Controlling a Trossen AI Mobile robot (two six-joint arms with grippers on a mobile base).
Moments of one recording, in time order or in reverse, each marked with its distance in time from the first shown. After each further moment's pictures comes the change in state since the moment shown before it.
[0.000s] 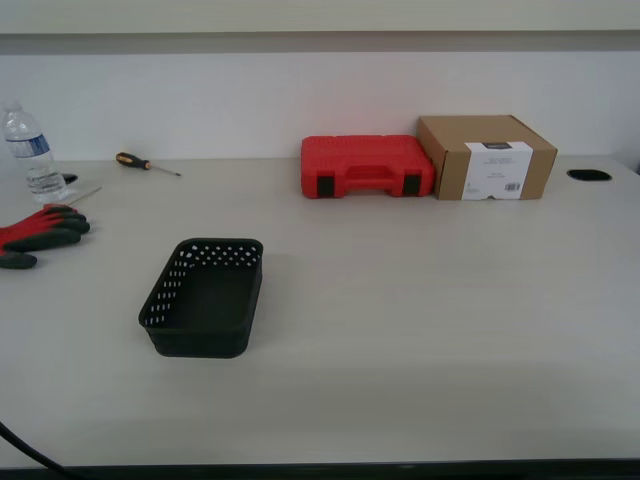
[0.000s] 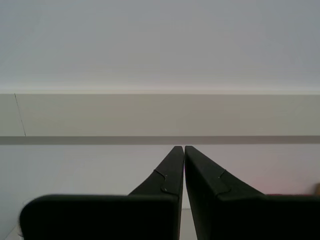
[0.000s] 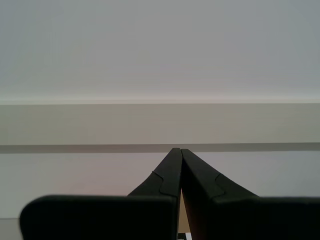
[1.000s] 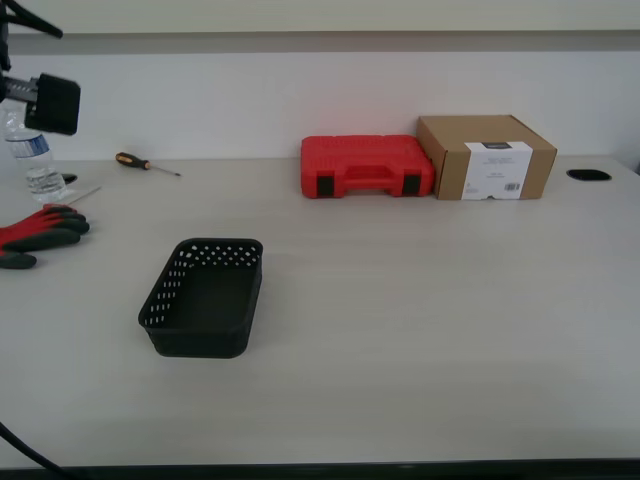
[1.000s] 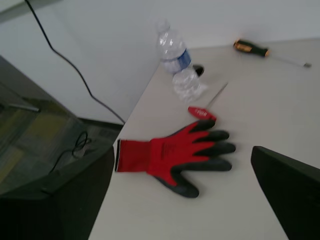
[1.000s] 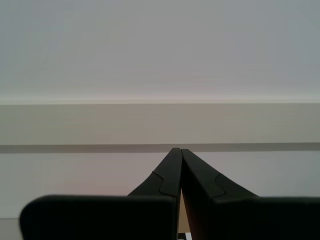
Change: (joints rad) arm 0 0.000 0.000 0.000 0.000 0.000 0.000; arm 1 0.107 0.417 0.011 -0.214 -0.527 0.138
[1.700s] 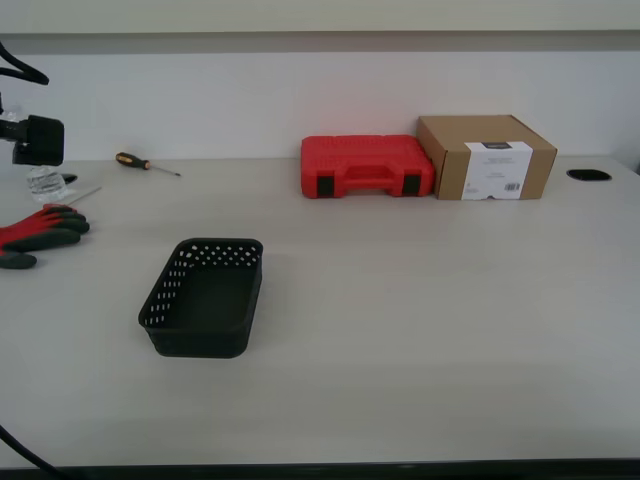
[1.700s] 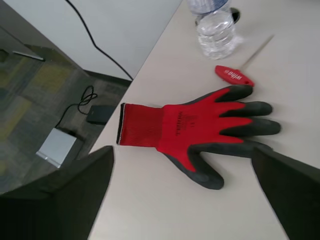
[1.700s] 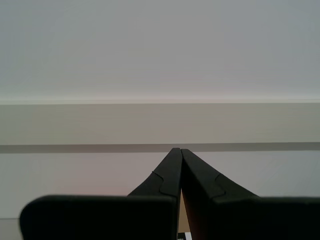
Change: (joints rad) arm 0 0.000 0.000 0.000 0.000 0.000 0.000; arm 1 0.172 0.361 0.213 -0.002 0.055 -0.030
